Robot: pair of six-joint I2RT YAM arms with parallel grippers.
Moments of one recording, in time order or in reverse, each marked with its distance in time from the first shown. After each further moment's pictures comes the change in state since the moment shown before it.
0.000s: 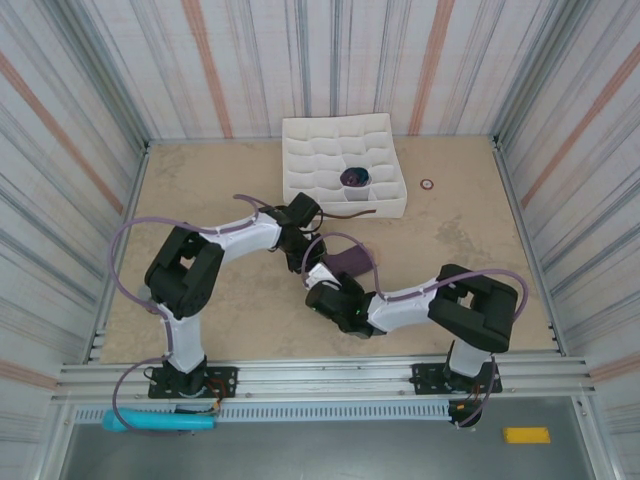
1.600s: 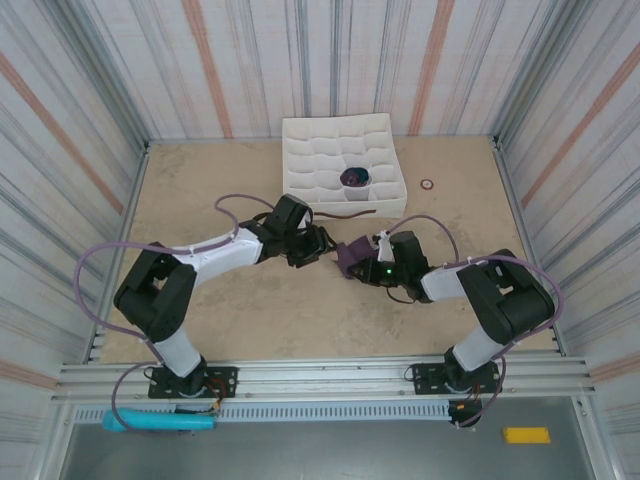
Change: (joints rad) left arm -0.015 -0.212 -0.208 0.356 -0.070 -0.039; right arm -0.730 -0.102 -0.246 0.350 -1.265 0.625
